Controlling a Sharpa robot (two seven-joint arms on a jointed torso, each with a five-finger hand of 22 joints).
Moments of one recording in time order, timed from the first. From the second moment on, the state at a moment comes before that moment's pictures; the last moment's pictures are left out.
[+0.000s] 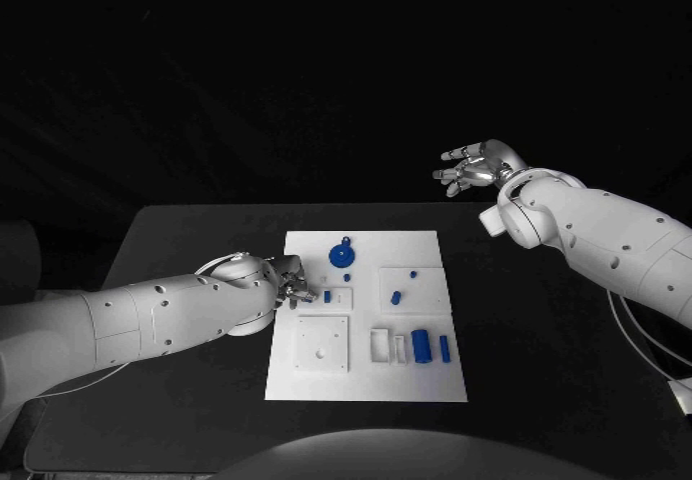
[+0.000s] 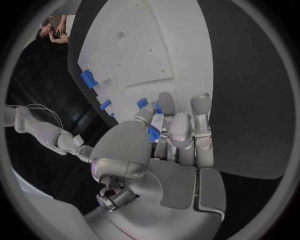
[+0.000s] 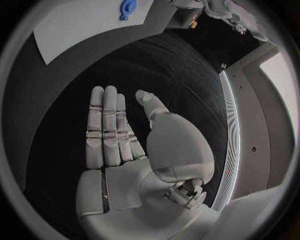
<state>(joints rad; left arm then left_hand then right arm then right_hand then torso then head) 1.12 -0.64 -0.23 1.29 -1.23 -0.20 -0.45 1.13 0.10 0.17 -0.11 0.36 1.02 0.03 0.31 0.83 1.35 -0.06 0.68 0.53 1.45 -0.12 1.16 1.07 0.05 1.38 -0.14 0.60 1.31 1.11 -0.59 0.19 0.96 -0.86 -0.30 0.04 1.25 -0.03 0.09 -0.17 0.56 0.76 0.16 0.05 0.05 1.16 0.06 0.42 0.18 1.29 0.01 0.37 0.50 0.06 1.20 -0.01 0.26 0.38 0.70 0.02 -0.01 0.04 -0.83</state>
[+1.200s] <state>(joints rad) 1.12 -0.63 -0.23 1.27 -1.22 -0.20 -0.45 1.11 0.07 0.13 -0.05 0.36 1.06 -0.01 0.34 0.72 1.35 -0.06 0.68 0.53 1.45 -0.12 1.16 1.07 0.05 1.38 -0.14 0.60 1.31 1.11 -0.59 0.19 0.96 -0.86 -0.29 0.04 1.25 -0.03 0.09 -0.17 0.56 0.76 0.16 0.05 0.05 1.16 0.06 0.42 0.18 1.29 0.01 0.37 0.50 0.06 1.20 -0.01 0.26 0.37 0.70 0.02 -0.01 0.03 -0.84</state>
